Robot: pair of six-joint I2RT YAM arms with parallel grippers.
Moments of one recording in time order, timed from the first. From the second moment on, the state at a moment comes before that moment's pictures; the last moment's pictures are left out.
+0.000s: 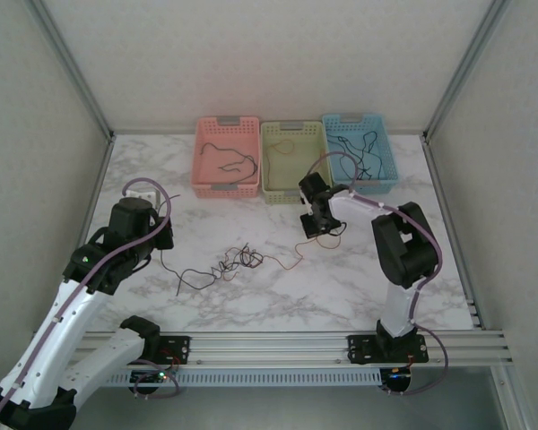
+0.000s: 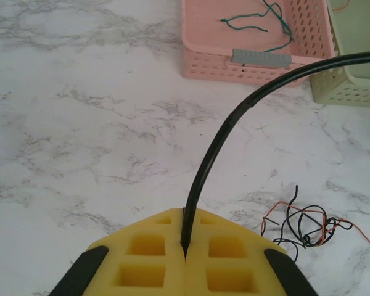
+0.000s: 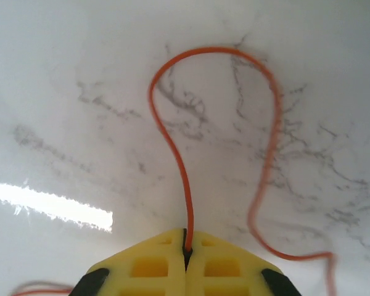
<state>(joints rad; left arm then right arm) -0.41 0.79 0.98 -0.91 -0.23 -0.37 0.52 1.85 1.20 -0.67 0.08 0.13</state>
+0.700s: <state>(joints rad) -0.41 0.85 1.08 -0.99 -0.66 -0.32 0.52 1.23 1.77 -0.69 0.45 0.10</state>
